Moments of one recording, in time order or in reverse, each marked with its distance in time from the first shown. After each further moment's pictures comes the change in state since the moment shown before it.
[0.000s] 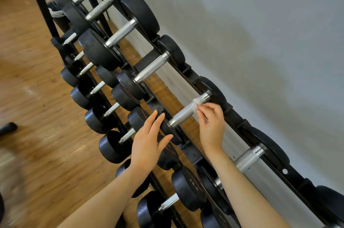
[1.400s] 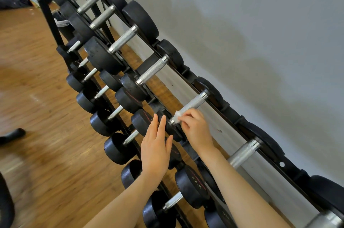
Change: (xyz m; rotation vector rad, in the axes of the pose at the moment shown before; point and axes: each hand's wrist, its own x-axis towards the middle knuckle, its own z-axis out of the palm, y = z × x) left_hand -0.021 0.035 0.008 0.143 0.069 -0.141; right_hand -0.016 -0.016 0.009 -0.177 -0.331 -0.223
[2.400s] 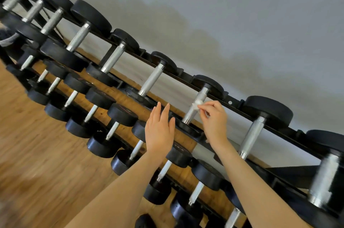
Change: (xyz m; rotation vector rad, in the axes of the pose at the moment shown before) left_hand -0.091 0.065 -0.013 -0.052 -0.246 0.179; right_hand -0.159 -0.022 -0.108 -0.044 0.385 0.477
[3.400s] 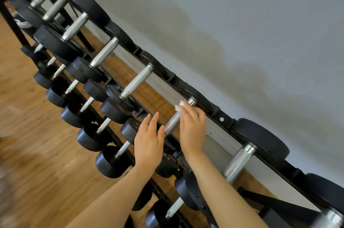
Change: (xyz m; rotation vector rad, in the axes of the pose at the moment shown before) left_hand 0.012 0.035 0.068 -0.097 0.126 -0.227; right_hand 0.036 0.043 0.025 -0.117 -0.031 -0.272
